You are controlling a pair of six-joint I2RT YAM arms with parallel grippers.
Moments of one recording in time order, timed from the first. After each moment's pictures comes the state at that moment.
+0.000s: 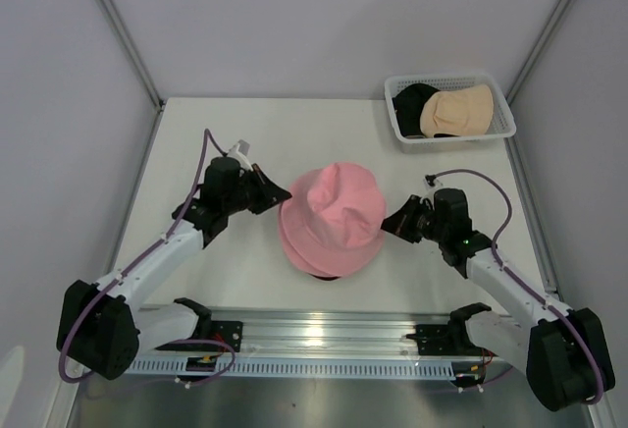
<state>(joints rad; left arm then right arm) -0.39 1.14 0.76 -0.14 0.27 -0.87 0.31 1.00 0.49 -0.04 -0.40 0.80</state>
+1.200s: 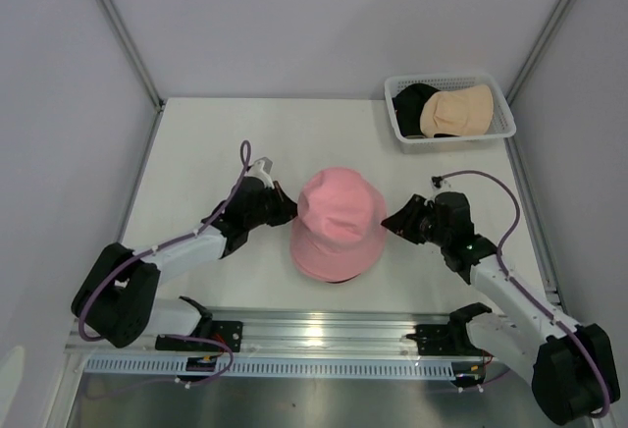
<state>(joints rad) -0.53 1.33 0.58 0.23 0.12 -0.75 0.36 0.96 0.47 -0.07 -0.24 0.78</state>
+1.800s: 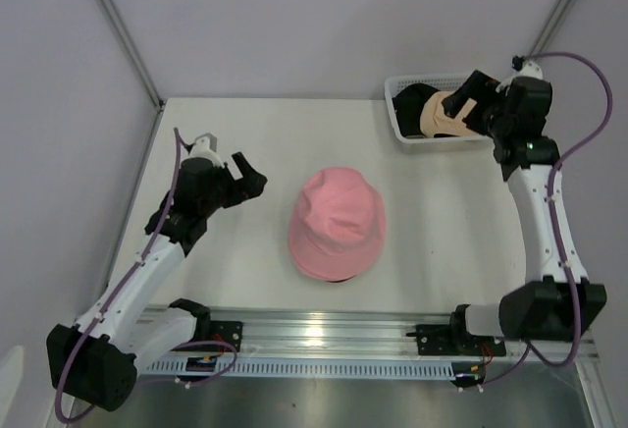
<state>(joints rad) -0.31 0.98 0.77 -0.27 0.01 -0.58 -0.05 1.30 1.39 -0.43 -0.18 0.45</state>
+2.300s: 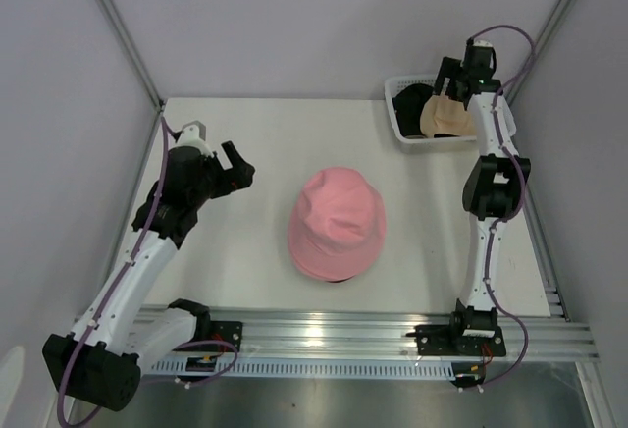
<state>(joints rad) -0.25 0.96 0.91 -0.42 -0.04 -0.49 -0.05 2.41 2.42 -0.56 0.07 0.16</state>
